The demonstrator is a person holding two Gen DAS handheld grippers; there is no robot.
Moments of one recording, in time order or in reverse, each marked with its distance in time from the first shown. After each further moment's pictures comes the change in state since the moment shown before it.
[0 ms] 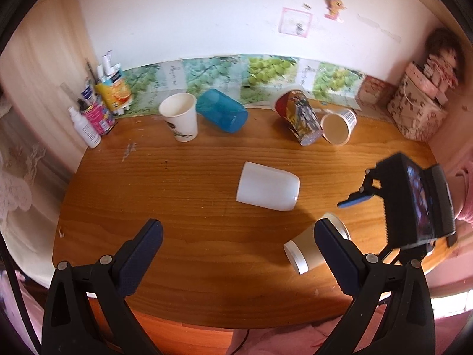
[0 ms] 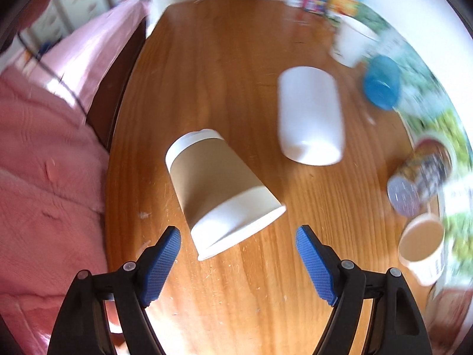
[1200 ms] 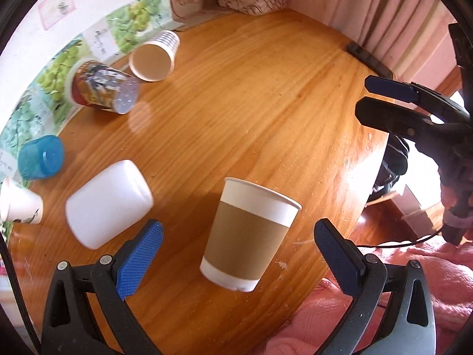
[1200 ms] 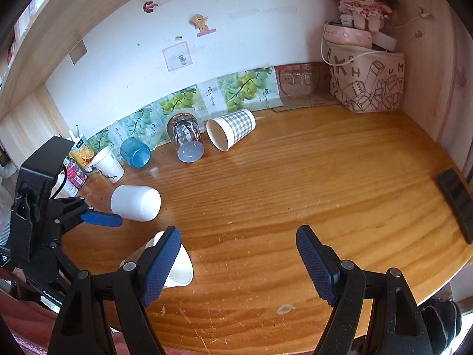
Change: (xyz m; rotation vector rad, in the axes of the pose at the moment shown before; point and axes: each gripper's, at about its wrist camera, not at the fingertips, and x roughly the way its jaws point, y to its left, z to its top) left arm 0.089 -0.116 -0.036 0.755 0.214 -0.411; right arm -0.088 0.063 -0.139 1.395 -0.531 -0.515
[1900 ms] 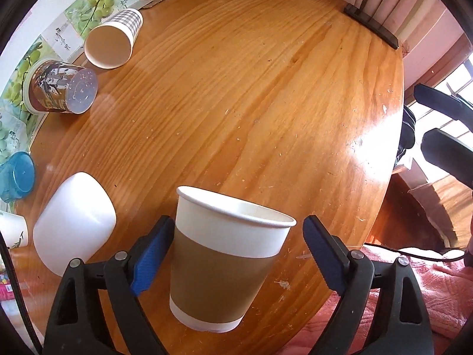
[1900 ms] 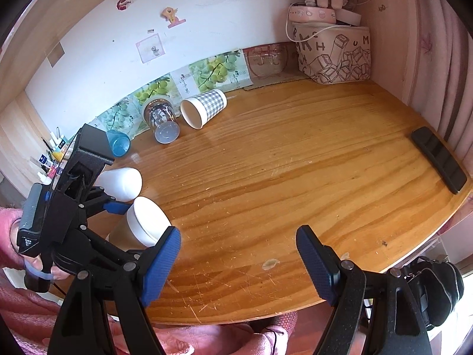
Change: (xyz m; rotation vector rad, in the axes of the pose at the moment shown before) left arm 0.049 -0.020 0.015 0.075 0.128 0.006; right arm -0.019 -0.008 -0.037 0.093 0.041 -0.090
